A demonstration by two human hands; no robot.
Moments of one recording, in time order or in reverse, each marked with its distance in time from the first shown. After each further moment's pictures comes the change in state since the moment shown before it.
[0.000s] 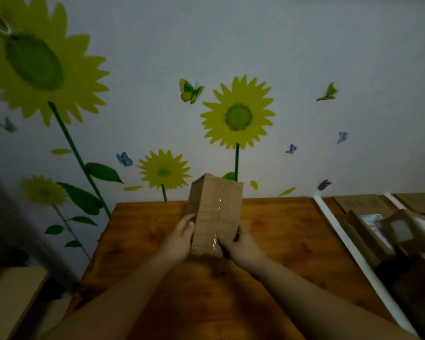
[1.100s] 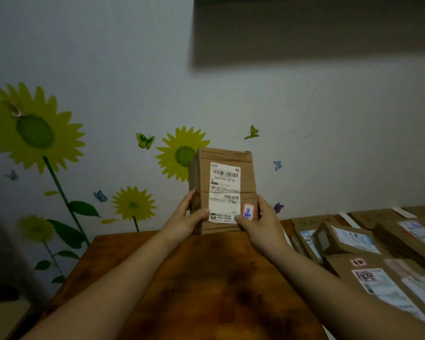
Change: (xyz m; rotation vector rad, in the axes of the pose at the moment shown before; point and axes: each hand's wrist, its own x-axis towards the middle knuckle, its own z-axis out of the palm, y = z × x) left_hand -0.103 0.174 0.144 -0.314 -0.079 0.312; right_hand -0.101 0.005 -0.244 0.072 0.319 -0.394
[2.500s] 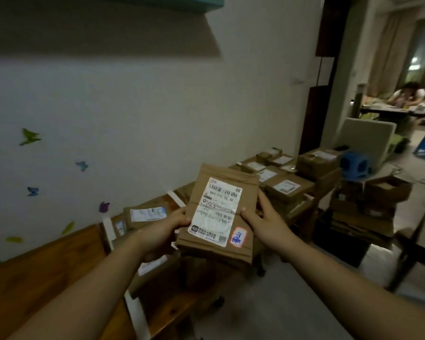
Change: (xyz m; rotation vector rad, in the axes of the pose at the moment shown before) left_hand -0.112 0.028 0.453 0.132 -0.849 -0.256; right_hand -0.220 0.081 -0.472 0.043 0.314 0.167
